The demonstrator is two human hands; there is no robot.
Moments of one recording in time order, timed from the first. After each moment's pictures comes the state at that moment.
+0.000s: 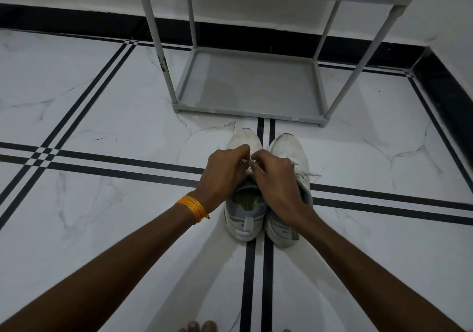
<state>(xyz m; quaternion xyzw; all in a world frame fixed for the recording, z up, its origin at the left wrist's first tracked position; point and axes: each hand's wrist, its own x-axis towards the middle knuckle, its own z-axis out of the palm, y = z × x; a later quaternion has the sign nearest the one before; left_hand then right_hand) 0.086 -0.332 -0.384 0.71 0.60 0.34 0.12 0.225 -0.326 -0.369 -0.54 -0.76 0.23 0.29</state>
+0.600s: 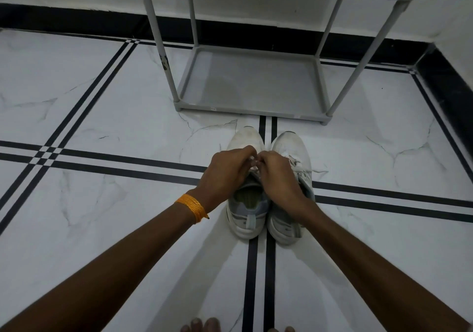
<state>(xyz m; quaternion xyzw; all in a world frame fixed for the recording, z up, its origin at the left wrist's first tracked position) 0.085 -0.336 -0.383 0.75 0.58 0.31 0.12 0.223 -0.314 -0.376 -0.56 -0.76 0.25 0.21</state>
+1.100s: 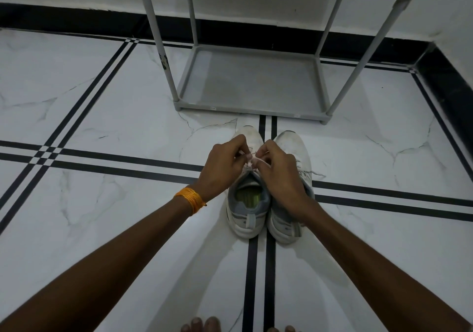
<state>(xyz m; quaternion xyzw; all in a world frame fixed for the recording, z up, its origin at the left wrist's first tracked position) 0.082 -0.325 -0.379 0.67 0.62 0.34 0.23 0.230 -0.320 -0.369 -0.54 -0.72 0.32 0.31</state>
